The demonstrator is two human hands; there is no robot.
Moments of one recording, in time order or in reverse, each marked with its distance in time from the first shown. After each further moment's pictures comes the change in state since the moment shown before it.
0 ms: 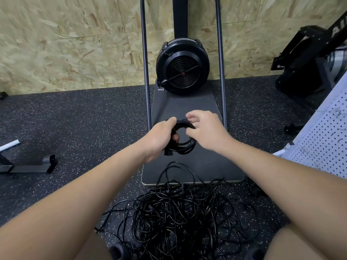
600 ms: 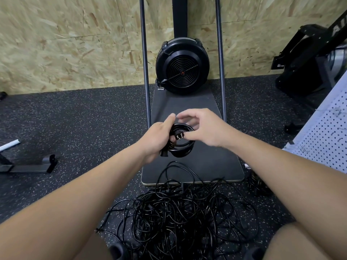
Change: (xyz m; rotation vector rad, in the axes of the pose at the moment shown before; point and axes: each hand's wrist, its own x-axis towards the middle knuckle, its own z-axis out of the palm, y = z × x) left_hand -0.002 -0.002 0.000 -0.045 0.029 -0.033; right_hand 0.003 -0.002 -0.019 0.134 -0.255 -0.116
